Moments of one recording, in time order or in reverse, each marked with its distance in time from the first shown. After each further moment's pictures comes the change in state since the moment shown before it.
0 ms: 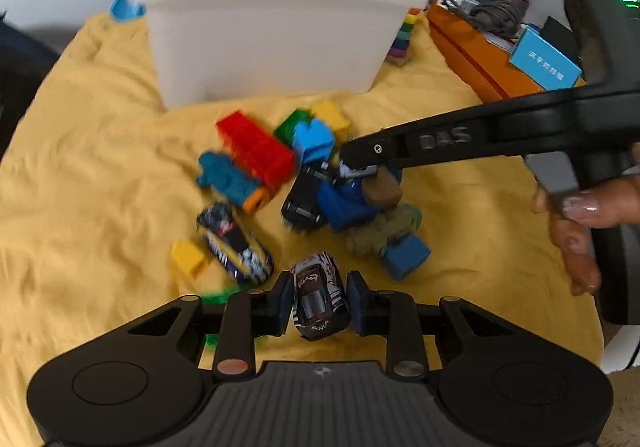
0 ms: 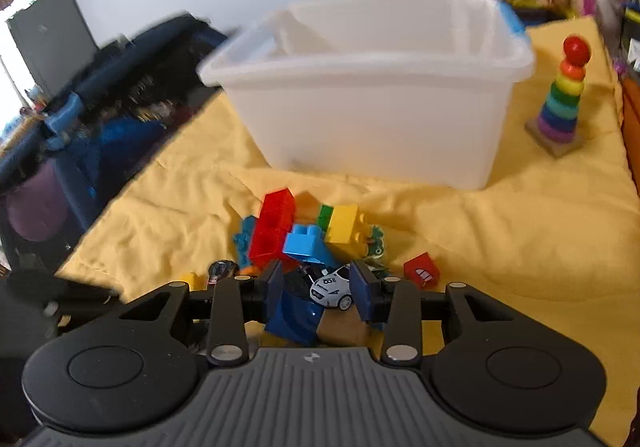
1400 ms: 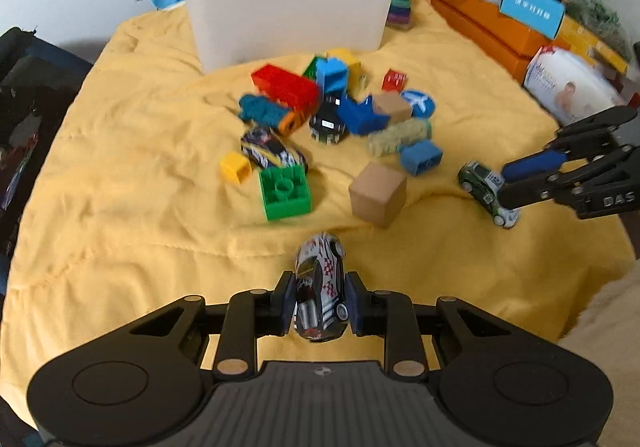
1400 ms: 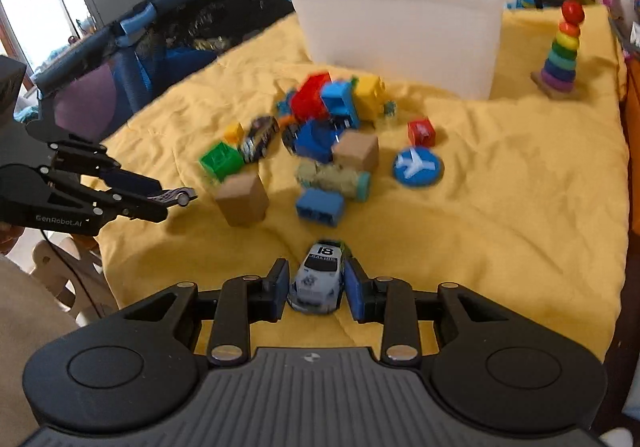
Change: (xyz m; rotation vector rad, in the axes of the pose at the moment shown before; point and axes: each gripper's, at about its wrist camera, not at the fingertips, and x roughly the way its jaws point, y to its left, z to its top) left arm -0.030 -0.013 -0.062 0.101 0.012 0.151; right arm -0.060 -0.020 -0.104 -0.194 0.069 0.115
